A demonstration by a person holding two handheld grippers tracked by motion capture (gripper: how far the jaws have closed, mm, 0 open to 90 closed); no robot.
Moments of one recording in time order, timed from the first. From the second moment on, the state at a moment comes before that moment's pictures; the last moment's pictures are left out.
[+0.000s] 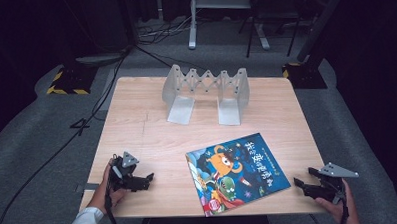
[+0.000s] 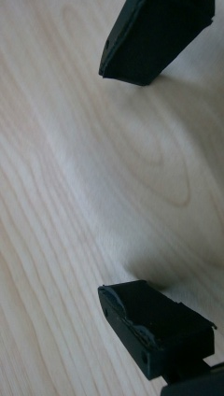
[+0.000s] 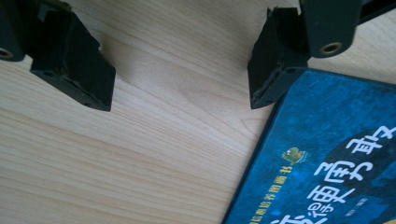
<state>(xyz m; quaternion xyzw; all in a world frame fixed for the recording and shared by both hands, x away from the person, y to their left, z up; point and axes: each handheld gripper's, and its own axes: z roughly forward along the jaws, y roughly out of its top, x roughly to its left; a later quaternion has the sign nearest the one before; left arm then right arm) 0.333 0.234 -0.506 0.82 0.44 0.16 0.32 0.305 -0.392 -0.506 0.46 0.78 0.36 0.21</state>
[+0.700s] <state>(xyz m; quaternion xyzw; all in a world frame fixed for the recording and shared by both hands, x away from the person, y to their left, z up) 0.314 0.186 -0.506 0.87 0.33 0.12 0.33 0.293 -0.378 -0.501 0.35 0.85 0.37 0.15</state>
